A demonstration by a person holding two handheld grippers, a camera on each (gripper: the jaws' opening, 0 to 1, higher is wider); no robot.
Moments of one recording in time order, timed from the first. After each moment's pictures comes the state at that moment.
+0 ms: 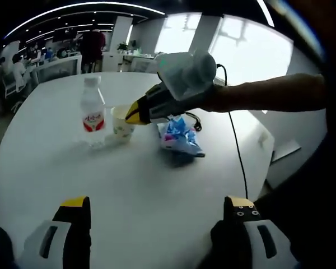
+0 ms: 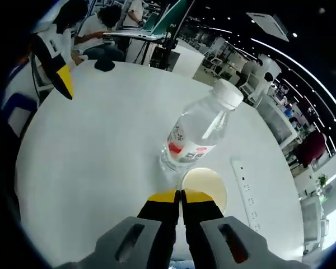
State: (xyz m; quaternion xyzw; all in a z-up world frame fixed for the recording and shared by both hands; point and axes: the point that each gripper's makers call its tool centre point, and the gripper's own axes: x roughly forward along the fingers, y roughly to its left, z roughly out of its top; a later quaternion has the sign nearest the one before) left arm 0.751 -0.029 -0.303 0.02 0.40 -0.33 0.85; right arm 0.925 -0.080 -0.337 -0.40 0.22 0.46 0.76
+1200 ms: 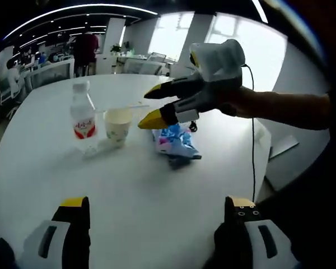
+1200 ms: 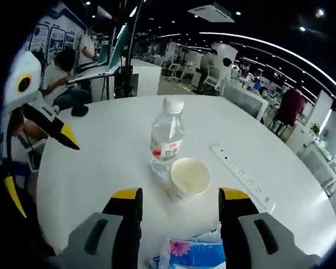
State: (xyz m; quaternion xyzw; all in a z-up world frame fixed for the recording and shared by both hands) left arm 0.759 -0.045 -0.303 0.03 0.39 -0.35 0.85; right arm 0.899 -0.132 -0.290 -0.22 0.25 0.37 0.87
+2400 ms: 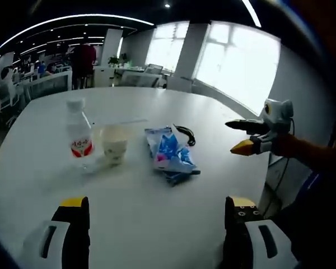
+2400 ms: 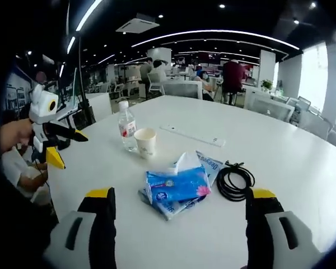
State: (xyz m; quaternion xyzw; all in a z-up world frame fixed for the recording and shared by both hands) left arm 0.777 -0.057 -0.288 0.02 0.34 -0.36 0.87; right arm 0.787 -0.307 -0.270 -0.06 0.26 0.20 0.94
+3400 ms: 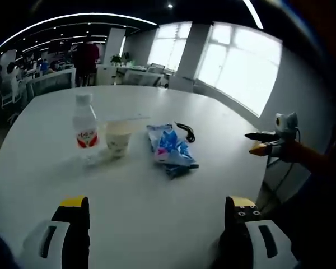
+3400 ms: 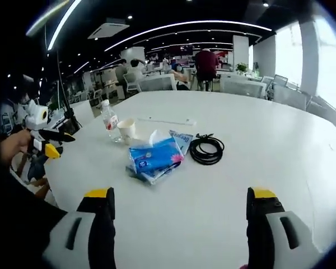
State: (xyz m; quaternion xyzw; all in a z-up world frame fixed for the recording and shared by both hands) left arm 0.752 -0.053 -0.285 0.01 0.35 -0.36 0.87; right arm 0.719 -0.368 -0.276 -0.01 0.30 0.12 0.95
